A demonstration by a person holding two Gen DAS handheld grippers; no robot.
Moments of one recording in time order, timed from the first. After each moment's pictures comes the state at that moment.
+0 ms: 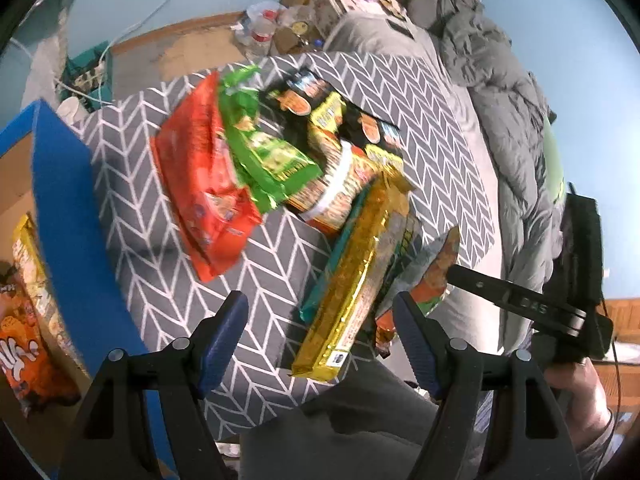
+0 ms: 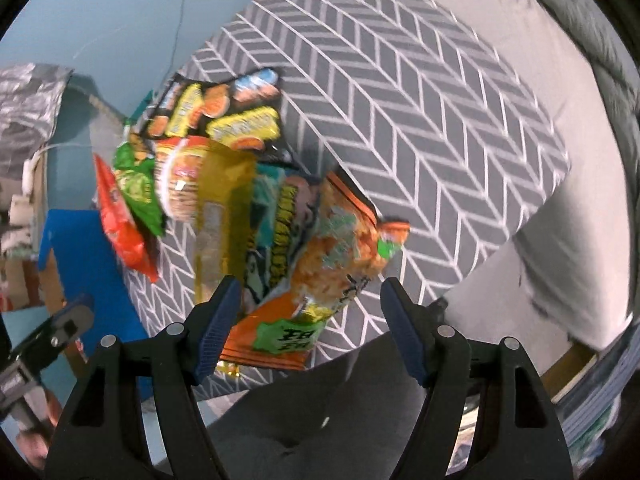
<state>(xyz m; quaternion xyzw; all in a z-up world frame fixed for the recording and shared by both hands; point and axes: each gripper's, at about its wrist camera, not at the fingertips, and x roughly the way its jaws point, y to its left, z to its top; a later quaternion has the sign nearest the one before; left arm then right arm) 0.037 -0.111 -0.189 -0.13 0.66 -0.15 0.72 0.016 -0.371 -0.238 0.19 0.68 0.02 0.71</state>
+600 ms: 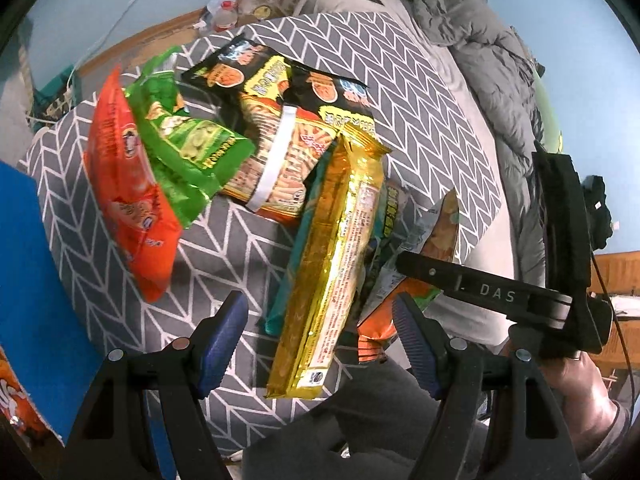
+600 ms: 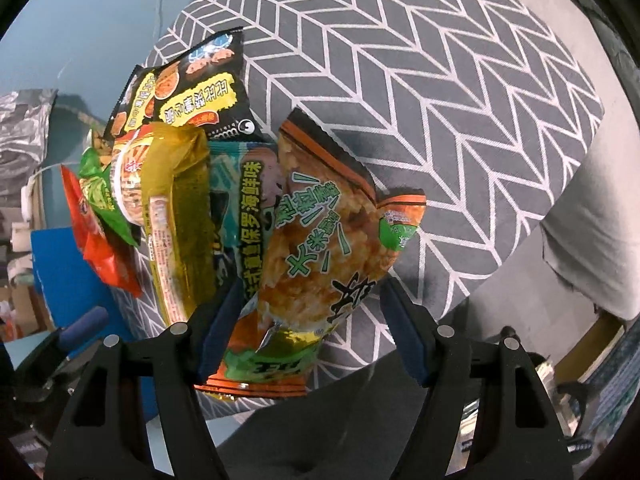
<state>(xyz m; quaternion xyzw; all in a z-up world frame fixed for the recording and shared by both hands) 0.037 -0.165 -0.219 -0.07 0.67 -0.19 0.71 0.011 -0.373 -0.291 0.24 0.69 0.02 0.69</state>
